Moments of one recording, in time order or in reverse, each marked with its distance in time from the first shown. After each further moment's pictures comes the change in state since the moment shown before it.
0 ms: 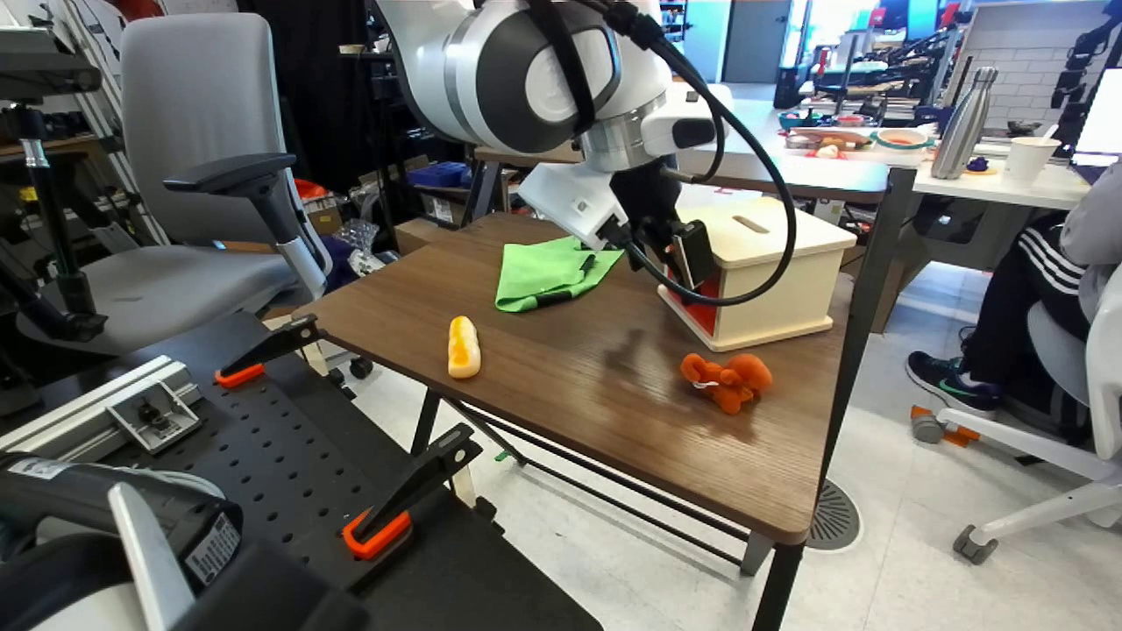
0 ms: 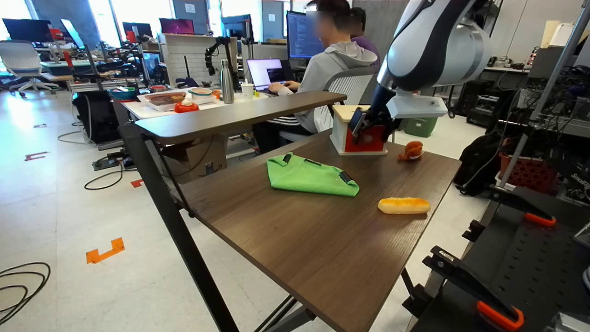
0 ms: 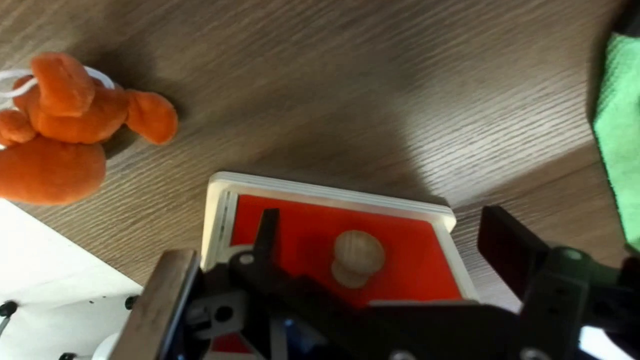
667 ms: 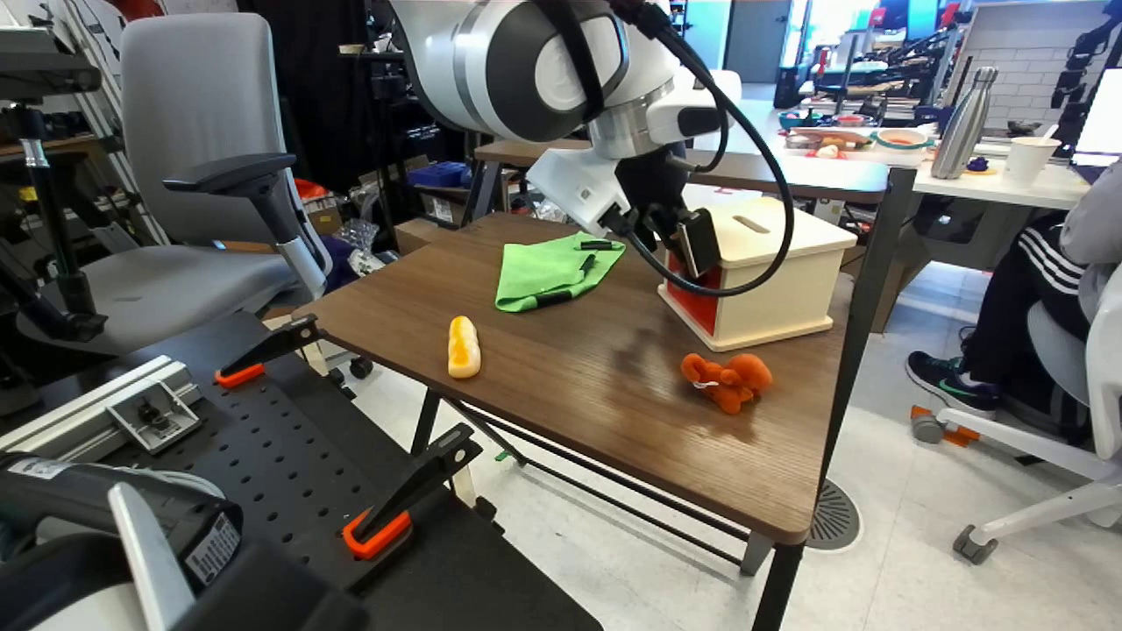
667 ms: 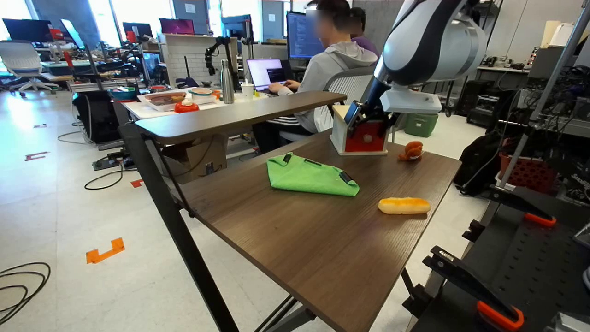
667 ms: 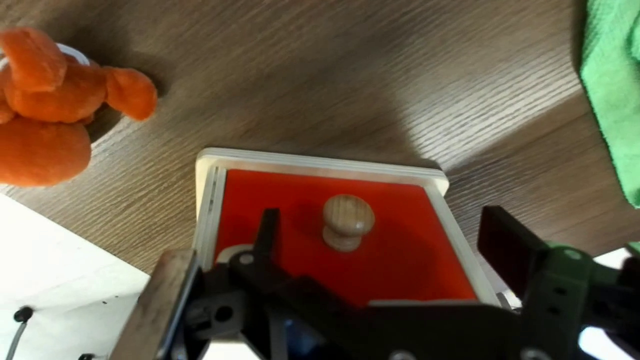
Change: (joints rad) arm -0.010 0.000 0.010 0.028 0.008 0.000 0.054
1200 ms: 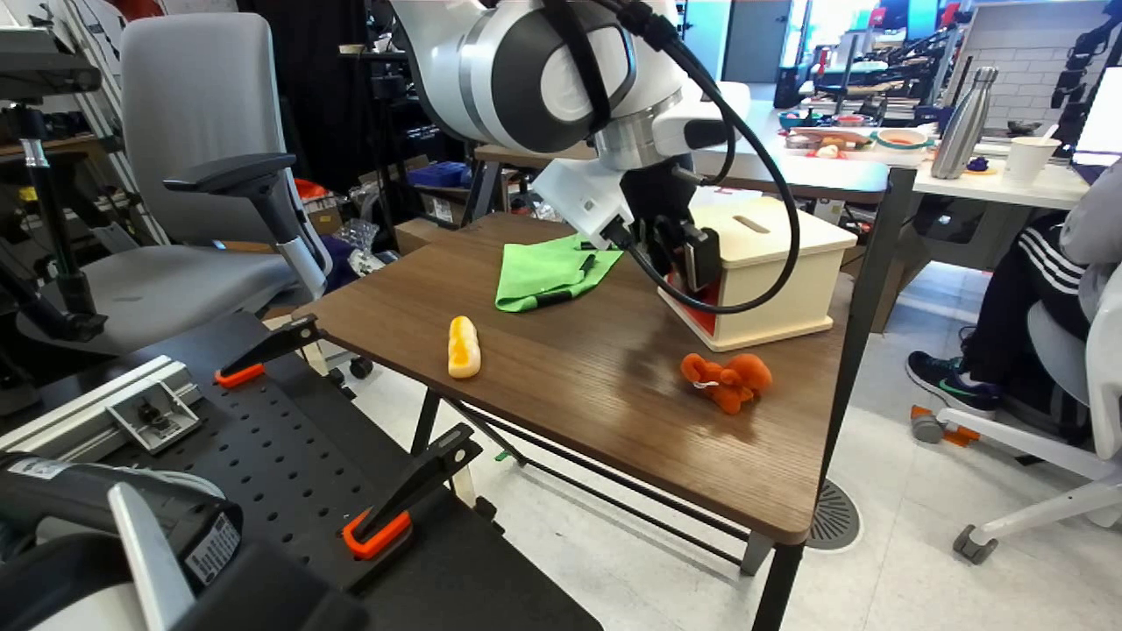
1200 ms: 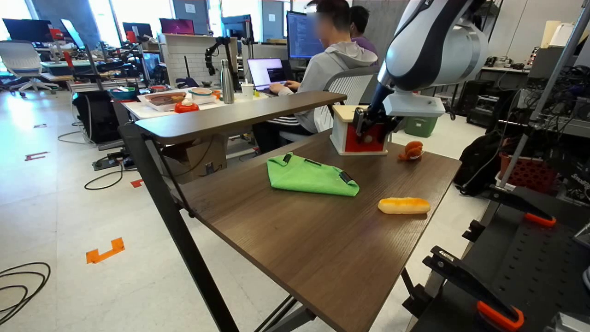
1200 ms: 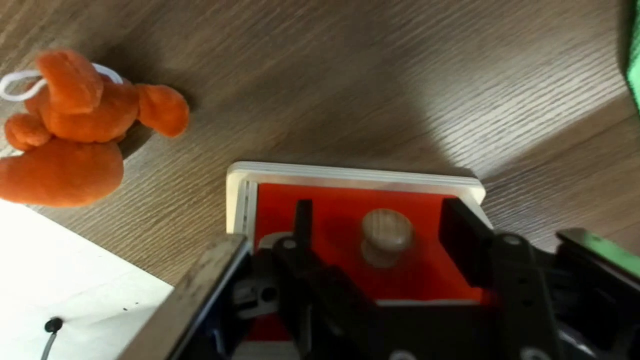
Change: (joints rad) arm 0.009 0.017 -0.029 0.001 0.000 -0.001 0.027
